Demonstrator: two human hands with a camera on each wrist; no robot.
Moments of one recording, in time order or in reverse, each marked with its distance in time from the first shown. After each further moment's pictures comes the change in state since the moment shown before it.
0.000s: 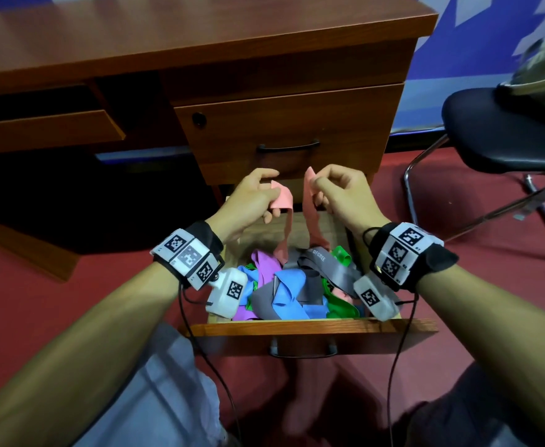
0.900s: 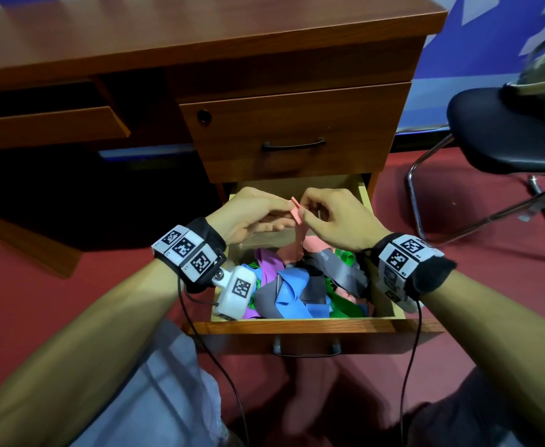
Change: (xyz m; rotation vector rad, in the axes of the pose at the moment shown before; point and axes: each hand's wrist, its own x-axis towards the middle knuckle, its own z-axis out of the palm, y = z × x) left_hand -0.010 0.001 -0.002 -0.230 -0.074 -0.317; right_hand -0.009 0.016 -0.001 -0.736 -0.311 -0.405
